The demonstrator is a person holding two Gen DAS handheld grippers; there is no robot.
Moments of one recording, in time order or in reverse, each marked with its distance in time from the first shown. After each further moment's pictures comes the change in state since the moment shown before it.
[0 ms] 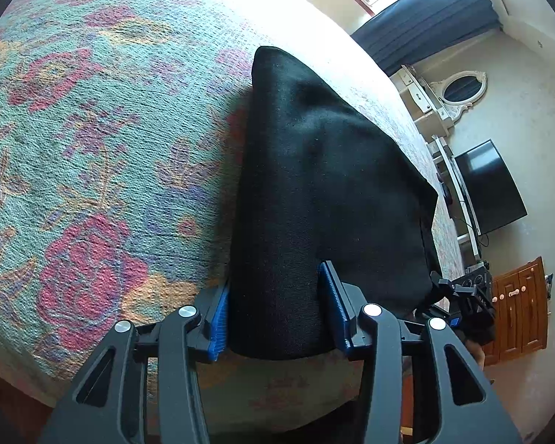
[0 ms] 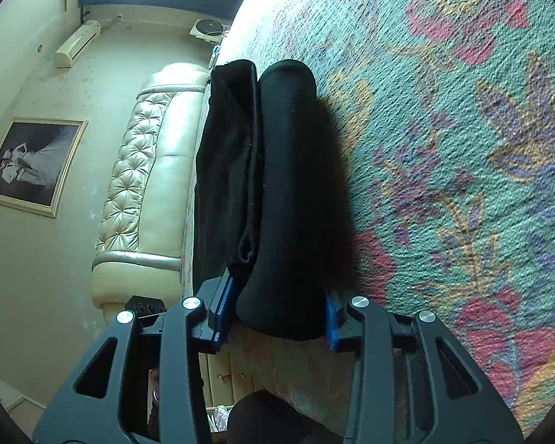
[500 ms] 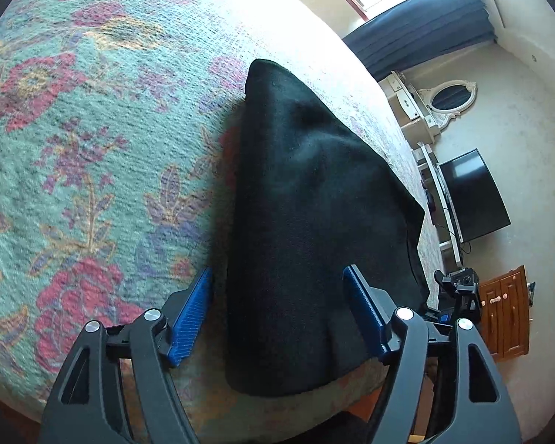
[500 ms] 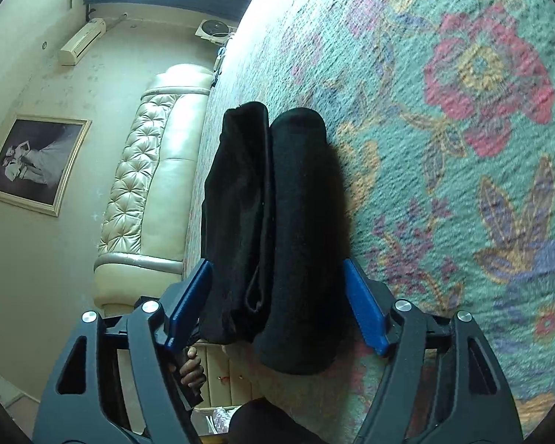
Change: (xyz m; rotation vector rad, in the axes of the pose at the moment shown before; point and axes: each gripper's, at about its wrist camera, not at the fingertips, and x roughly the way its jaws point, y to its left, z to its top) left arm 0.005 0.009 0.031 -0.007 0.005 -0.073; right arm -0.011 0.006 0.045 -0.045 0.011 0.003
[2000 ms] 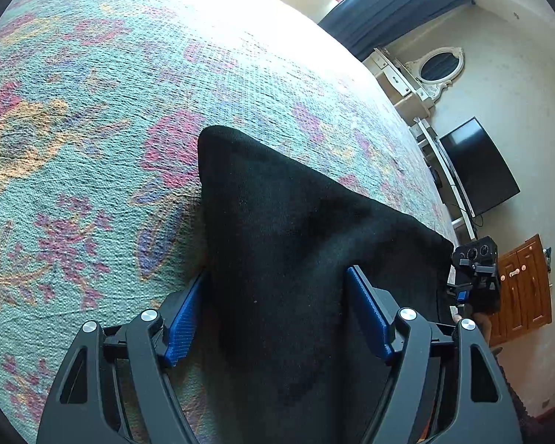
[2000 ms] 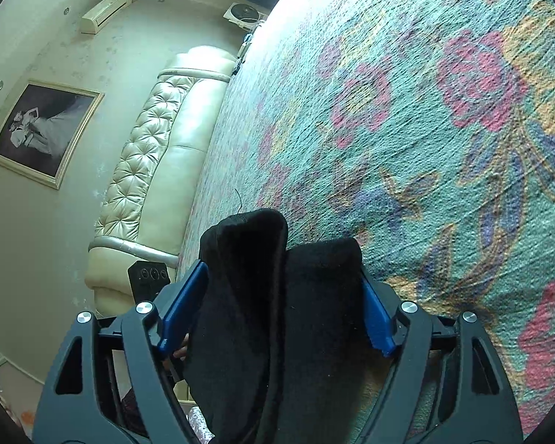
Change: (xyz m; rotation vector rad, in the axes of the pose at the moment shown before) left arm 0.062 -0.015 0.082 0.150 0.036 0.011; right arm 0.049 0.004 0.090 -0.136 0.044 0.019
